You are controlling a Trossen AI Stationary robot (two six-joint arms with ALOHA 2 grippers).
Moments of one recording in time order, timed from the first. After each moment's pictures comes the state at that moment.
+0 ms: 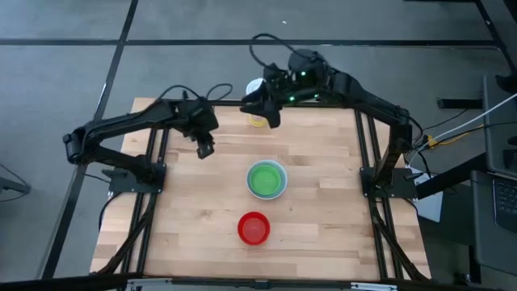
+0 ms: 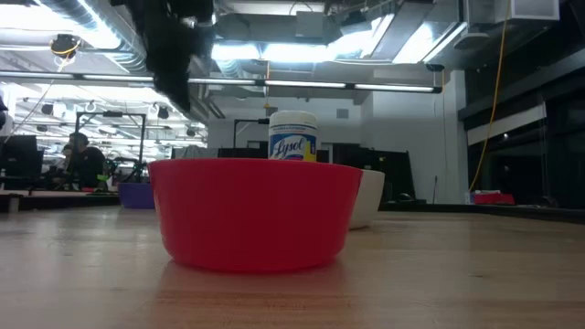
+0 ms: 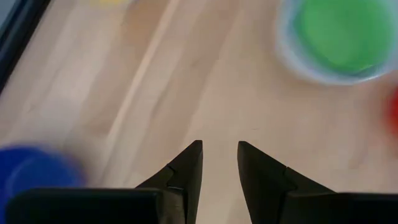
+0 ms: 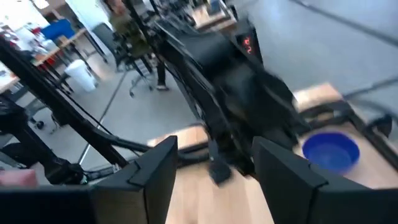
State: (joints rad) left arm 0.45 1.22 1.07 -0.96 0.09 0.00; right arm -0.23 1.81 2.16 -0.64 -0.36 0.32
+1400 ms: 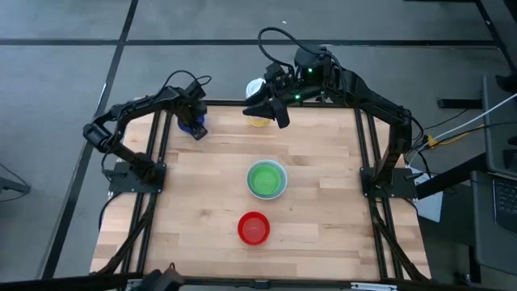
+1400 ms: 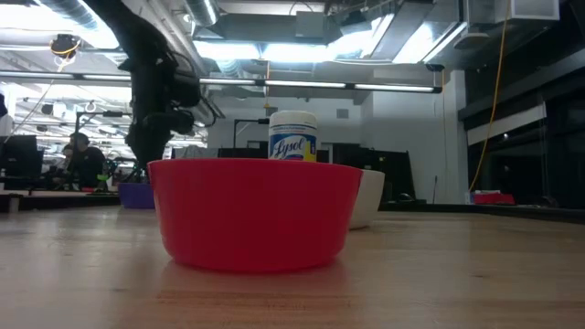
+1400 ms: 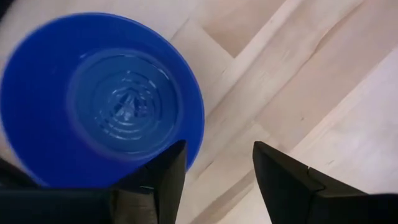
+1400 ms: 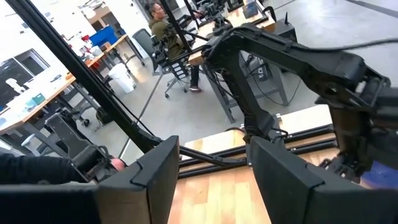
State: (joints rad) left arm 0.92 1.47 0.95 -0.91 0.08 0.17; right arm -0.23 1.81 2.22 -0.63 -0.49 0.39
